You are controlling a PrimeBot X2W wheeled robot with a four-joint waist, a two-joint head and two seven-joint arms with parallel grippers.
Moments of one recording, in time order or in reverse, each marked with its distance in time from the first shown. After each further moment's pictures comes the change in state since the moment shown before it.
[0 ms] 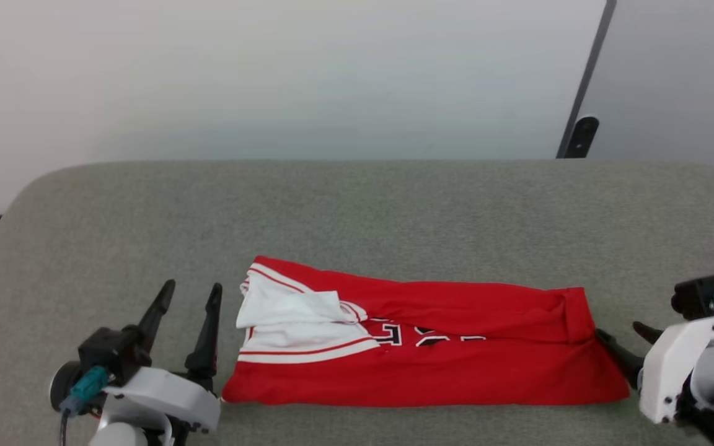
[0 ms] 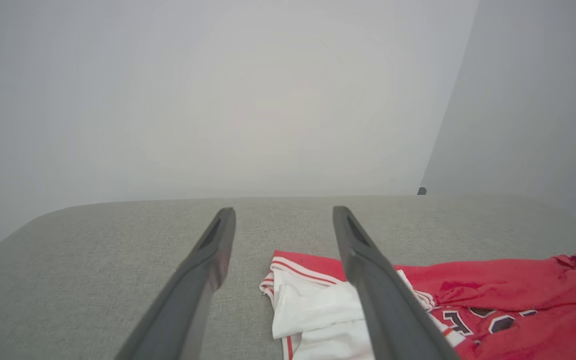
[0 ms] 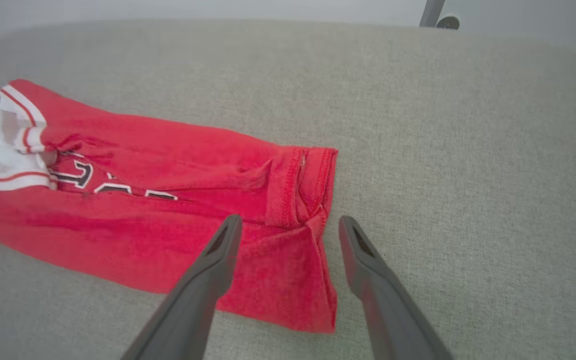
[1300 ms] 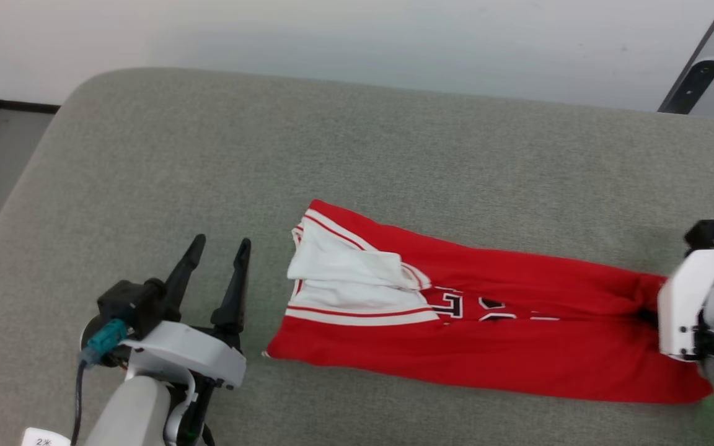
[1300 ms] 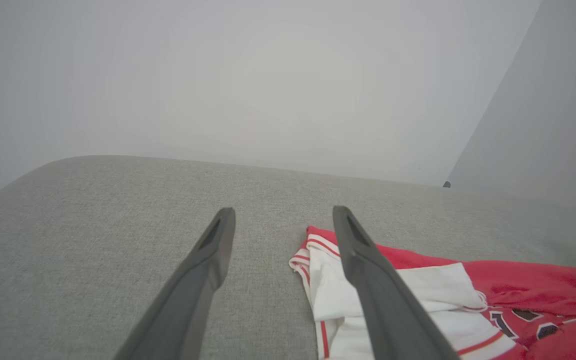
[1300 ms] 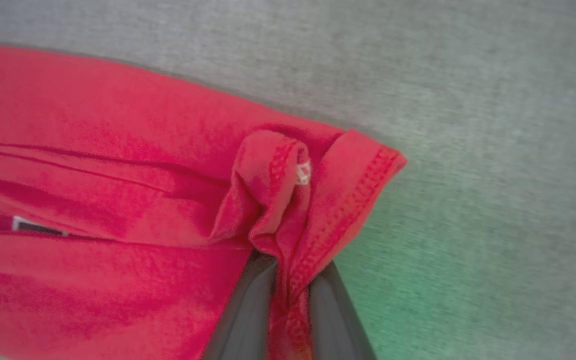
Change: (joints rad) left arm -0.144 -0.015 -0.087 0.050 -0.091 -0.004 0.000; right arm -0.365 0.027 0.057 0.487 0.026 0.005 0.273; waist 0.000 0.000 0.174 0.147
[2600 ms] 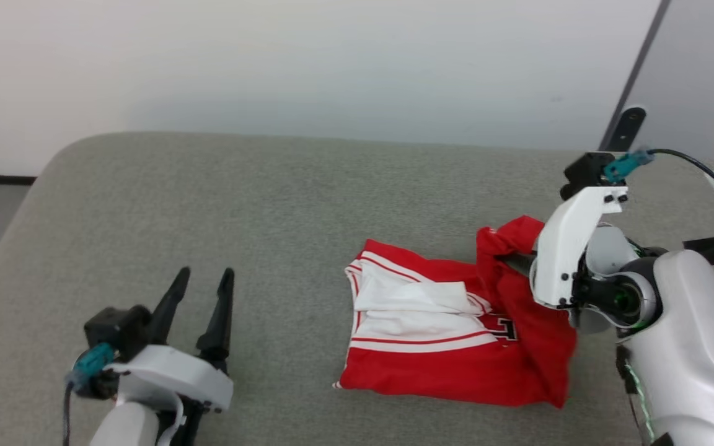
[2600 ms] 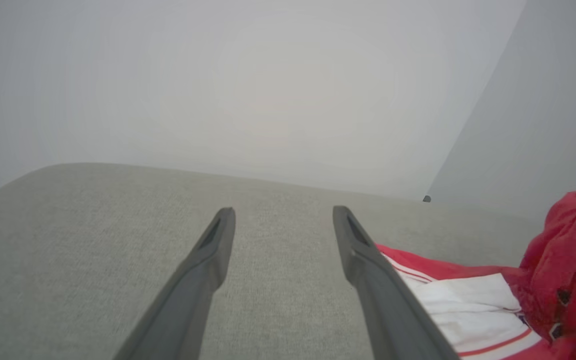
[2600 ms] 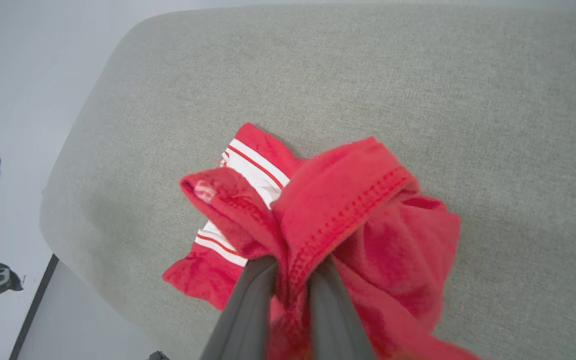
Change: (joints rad) left arm 0.071 0.004 0.044 0.017 -0.040 0.002 0.021; right arm 0.023 0.352 -0.238 -0.416 -0.104 -0.005 0.255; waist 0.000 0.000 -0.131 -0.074
